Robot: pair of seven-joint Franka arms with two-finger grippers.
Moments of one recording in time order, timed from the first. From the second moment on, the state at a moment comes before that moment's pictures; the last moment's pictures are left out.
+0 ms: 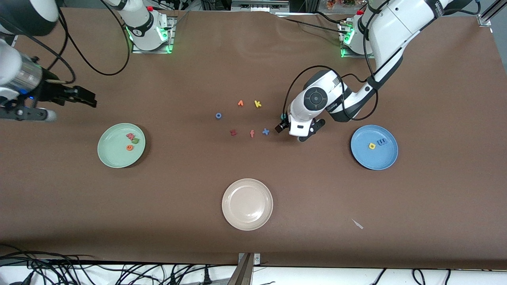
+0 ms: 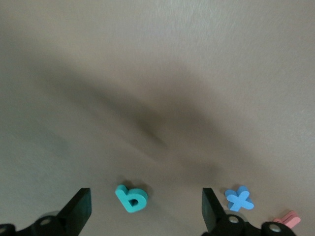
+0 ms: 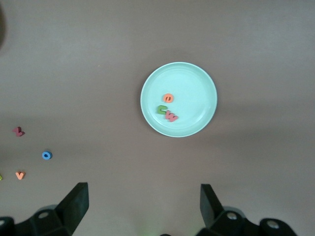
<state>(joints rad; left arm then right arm) 0.06 0.67 -0.73 -1.98 0.27 2.38 -1.53 0.23 0.05 -0.19 -1.64 0.02 1.58 0.10</state>
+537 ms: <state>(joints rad) 0.05 0.68 -0.73 -2.03 0.27 2.44 -1.68 0.20 0.05 -0.19 -1.63 0.02 1.58 0.11</state>
